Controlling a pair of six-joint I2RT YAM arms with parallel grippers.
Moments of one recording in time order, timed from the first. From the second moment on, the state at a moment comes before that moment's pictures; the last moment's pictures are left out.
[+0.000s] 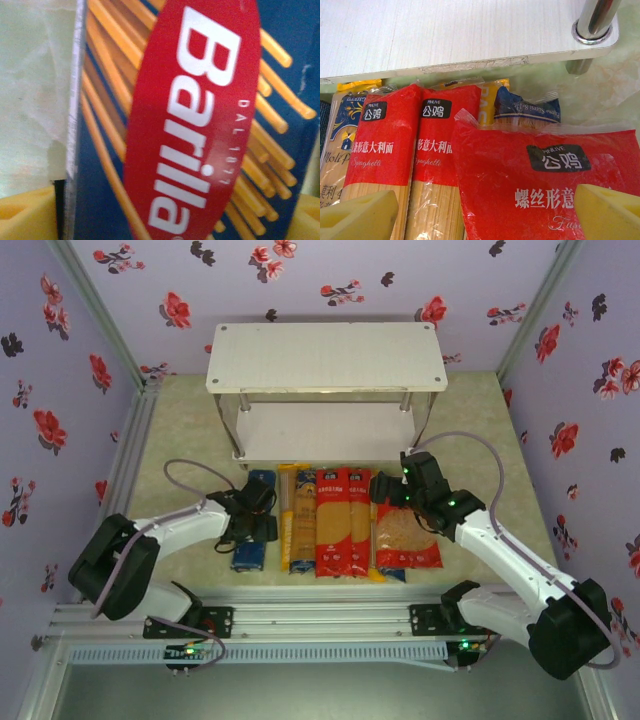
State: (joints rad) left arm -0.68 1.43 0.69 -0.61 -0.15 -0.69; right arm 0.53 1.05 0.74 -0.50 0.07 0.50
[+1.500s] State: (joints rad) left arm -0.48 1.43 1.09 -0.73 0.02 -0.47; right arm 0.53 1.08 0.78 -0.49 0.07 0.50
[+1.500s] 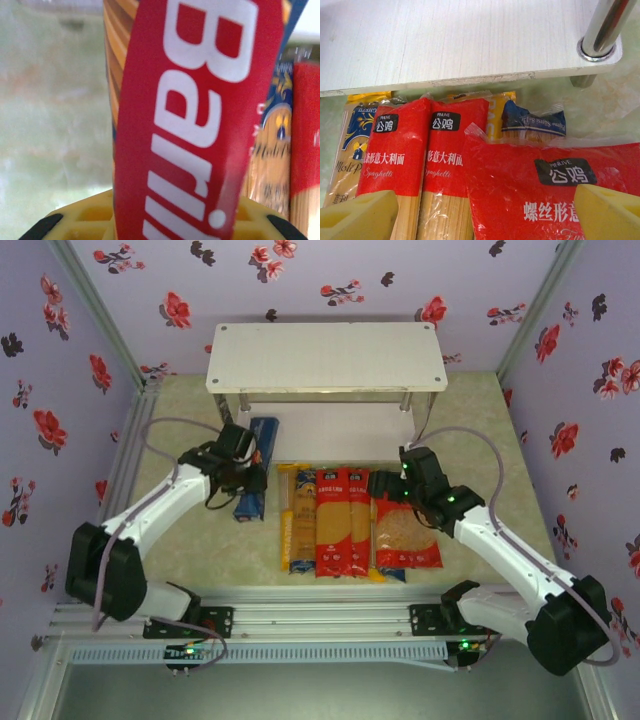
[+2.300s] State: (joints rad) left arm -0.46 1.70 1.25 -0.40 -0.09 -0.42; right arm 0.53 1.20 0.86 -0.46 0.07 0.46
